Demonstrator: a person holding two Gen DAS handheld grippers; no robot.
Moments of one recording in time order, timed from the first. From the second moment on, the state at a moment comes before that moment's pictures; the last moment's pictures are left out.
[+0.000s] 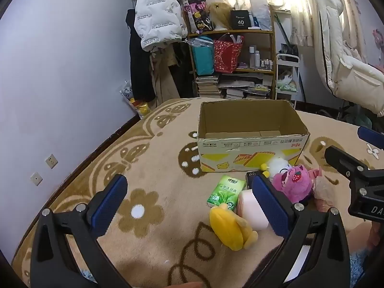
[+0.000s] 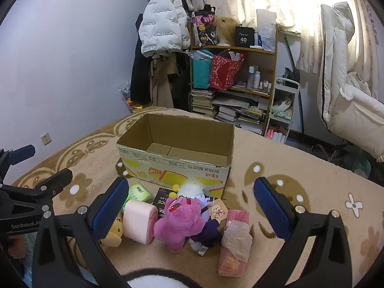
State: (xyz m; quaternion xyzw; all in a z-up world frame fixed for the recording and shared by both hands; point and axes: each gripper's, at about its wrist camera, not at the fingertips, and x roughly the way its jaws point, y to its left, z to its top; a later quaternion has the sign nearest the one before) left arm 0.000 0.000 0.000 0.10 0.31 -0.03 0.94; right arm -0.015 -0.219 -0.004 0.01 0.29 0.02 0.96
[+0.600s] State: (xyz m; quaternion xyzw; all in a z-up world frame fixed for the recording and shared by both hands) left arm -0.001 0.008 0.005 0.08 0.31 -0.03 0.95; right arm -0.014 -0.224 -0.003 0.01 0.29 0.02 0.96
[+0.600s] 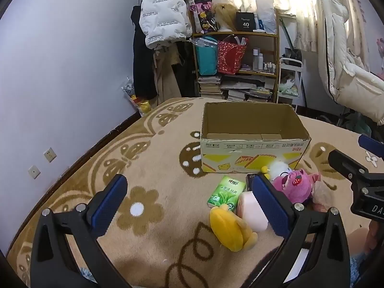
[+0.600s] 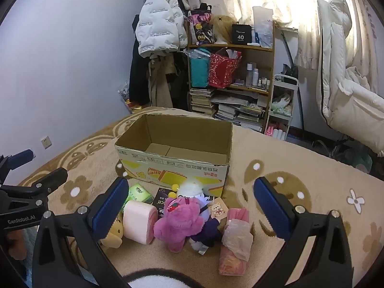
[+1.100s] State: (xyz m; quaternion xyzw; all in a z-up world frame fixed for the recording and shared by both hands) left arm 0.000 0.011 0.003 0.07 0.31 -0.03 0.95; right arm -0.014 -0.229 -0.004 0.03 0.29 0.01 0.96
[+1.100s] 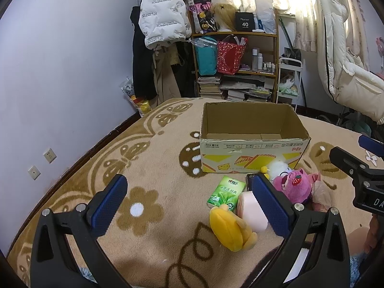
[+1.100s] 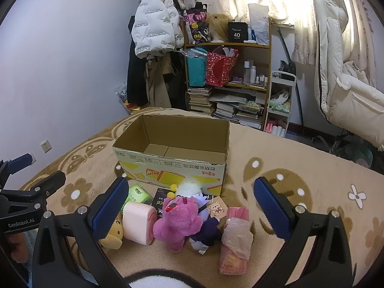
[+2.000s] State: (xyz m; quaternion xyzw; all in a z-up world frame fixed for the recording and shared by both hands) left arm 0.000 0.010 -0.001 0.08 0.31 -0.03 0.95; right arm -0.013 -0.231 -0.004 0.03 0.30 0.01 0.95
